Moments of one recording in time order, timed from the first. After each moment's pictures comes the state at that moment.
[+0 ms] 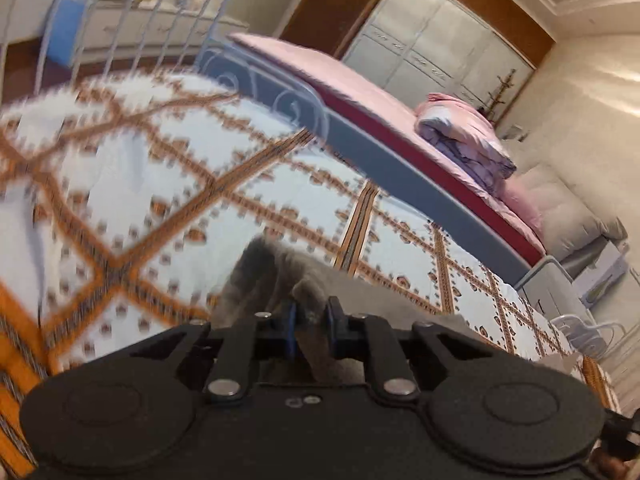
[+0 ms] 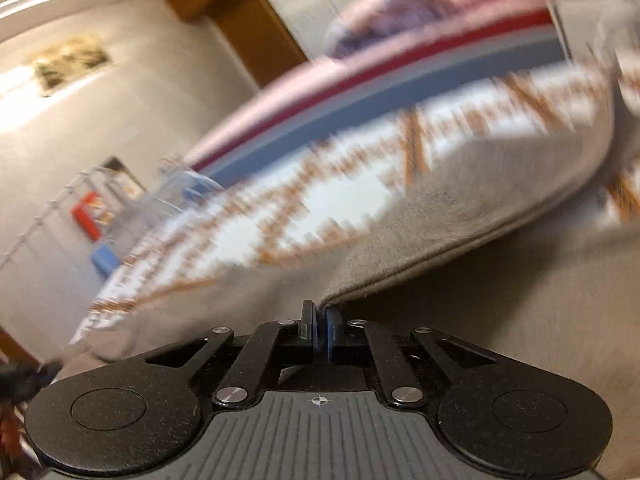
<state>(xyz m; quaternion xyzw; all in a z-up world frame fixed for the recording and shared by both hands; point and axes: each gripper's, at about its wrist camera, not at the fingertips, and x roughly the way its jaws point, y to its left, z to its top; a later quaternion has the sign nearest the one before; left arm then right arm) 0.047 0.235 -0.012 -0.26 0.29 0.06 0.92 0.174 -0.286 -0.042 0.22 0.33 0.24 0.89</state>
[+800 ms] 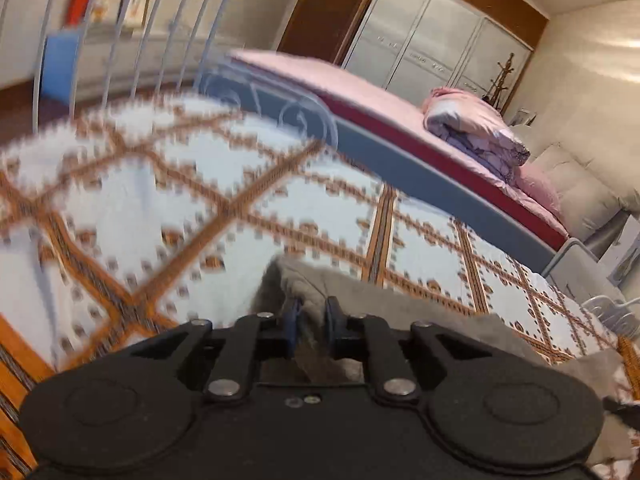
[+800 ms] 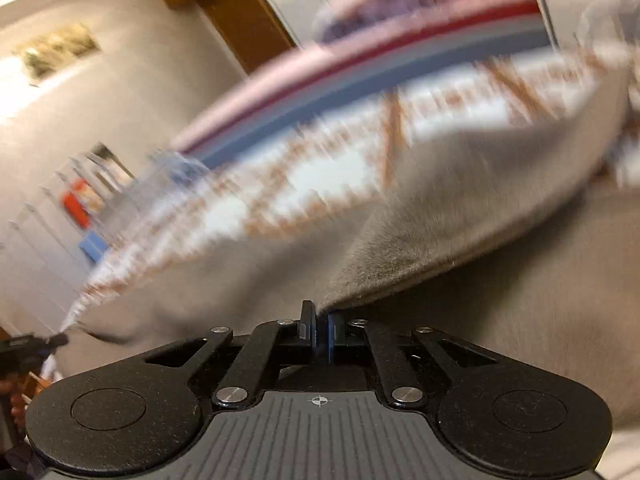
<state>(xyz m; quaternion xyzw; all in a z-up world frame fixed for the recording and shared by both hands) 0.062 0.236 -0.021 -0.20 0.28 0.09 0.93 0.155 -0.293 -0.042 0.22 0.35 0.22 0.88</state>
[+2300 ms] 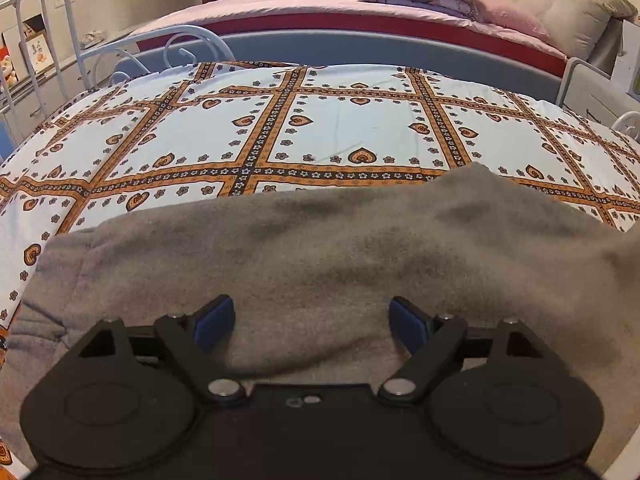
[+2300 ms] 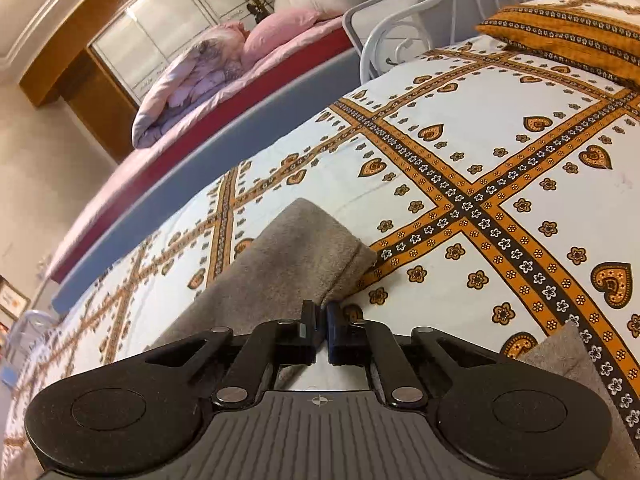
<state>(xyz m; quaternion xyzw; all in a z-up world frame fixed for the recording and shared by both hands) 0.180 0.070 -0.086 0.00 0.42 0.06 0.91 0.303 -0.515 -0.110 0.30 0.34 0.00 0.89</state>
